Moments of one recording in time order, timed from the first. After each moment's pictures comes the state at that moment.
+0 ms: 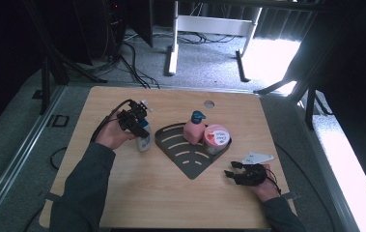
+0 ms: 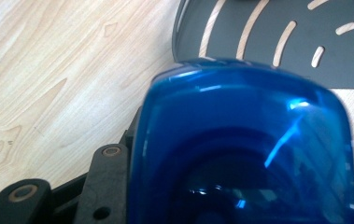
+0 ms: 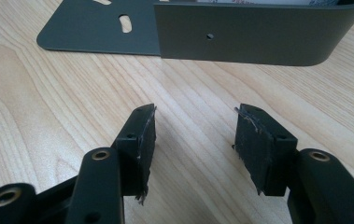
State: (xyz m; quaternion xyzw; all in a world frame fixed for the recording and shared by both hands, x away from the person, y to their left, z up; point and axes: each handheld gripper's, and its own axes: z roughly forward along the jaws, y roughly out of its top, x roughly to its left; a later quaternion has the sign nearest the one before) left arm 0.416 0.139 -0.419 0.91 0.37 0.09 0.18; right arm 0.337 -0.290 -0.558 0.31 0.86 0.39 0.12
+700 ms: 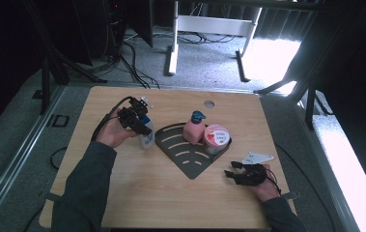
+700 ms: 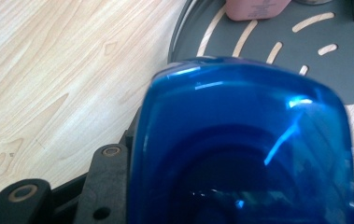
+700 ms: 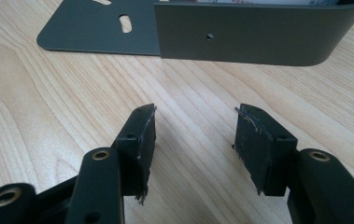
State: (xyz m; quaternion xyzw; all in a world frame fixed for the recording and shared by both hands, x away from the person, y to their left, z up) left arm 0.416 0.135 -0.408 0.90 0.37 0.09 0.21; right arm 0.337 -0.290 -0.558 0.31 0.86 0.39 0.12
